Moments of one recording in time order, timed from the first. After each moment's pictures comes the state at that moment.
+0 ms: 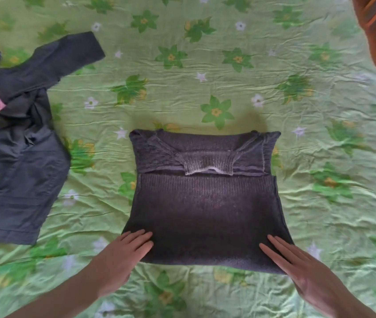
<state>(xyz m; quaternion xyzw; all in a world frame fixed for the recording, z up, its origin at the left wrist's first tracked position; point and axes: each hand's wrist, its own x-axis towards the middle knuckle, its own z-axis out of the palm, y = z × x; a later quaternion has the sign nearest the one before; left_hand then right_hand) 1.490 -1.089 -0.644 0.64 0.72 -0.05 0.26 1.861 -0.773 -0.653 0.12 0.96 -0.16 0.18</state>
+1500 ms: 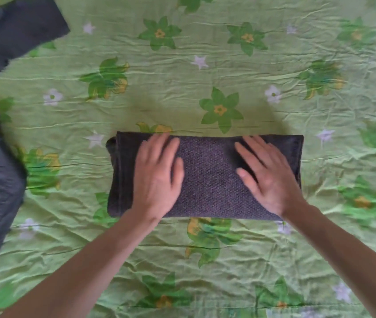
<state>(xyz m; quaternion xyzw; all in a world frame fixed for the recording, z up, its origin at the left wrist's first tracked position) 1.415 -0.853 -0.726 0.46 0.85 0.25 -0.02 1.622 -0.650 -0.720 0.18 0.97 -0.13 -0.07</state>
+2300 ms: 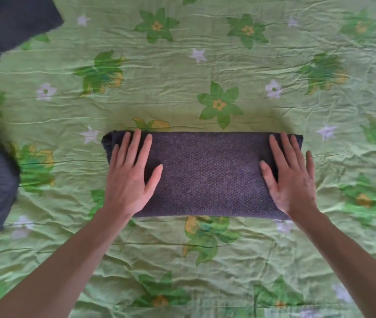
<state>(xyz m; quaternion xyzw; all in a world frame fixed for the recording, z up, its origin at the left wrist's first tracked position) 1.376 -0.896 -0.757 0.46 0.88 0.07 0.04 1.659 -0.635 -0.746 0.40 0.91 -0.11 0.00</state>
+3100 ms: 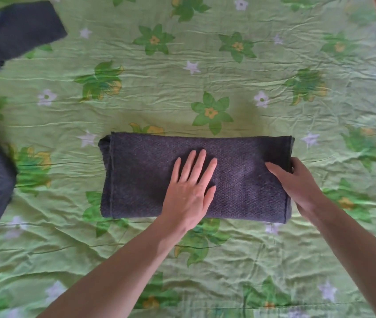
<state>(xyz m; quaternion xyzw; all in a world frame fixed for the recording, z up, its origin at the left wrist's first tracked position) 1.490 -0.824 -0.748 0.56 0.82 0.08 0.10 1.657 -0.618 -0.687 0.60 0.60 -0.54 -0.05</state>
